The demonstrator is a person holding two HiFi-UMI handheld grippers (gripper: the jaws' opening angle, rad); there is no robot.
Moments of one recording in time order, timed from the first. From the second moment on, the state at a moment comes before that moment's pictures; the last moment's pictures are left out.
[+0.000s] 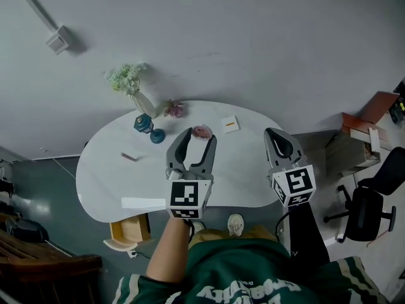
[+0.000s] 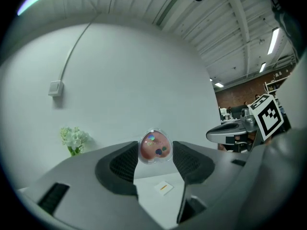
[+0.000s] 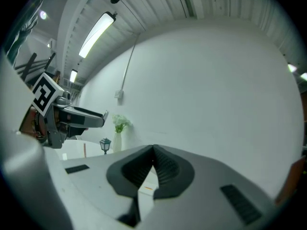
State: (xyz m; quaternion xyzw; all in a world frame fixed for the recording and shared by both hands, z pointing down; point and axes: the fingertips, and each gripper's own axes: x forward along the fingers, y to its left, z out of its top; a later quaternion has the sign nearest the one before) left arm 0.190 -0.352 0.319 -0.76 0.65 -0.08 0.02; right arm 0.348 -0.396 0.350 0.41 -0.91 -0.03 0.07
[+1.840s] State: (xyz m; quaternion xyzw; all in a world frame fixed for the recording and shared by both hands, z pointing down) left arm -0.302 0.121 0.358 -0.44 0.88 -0.13 -0.06; right arm -0.269 -0.010 0.372 -0.05 -1.00 -0.01 0.05
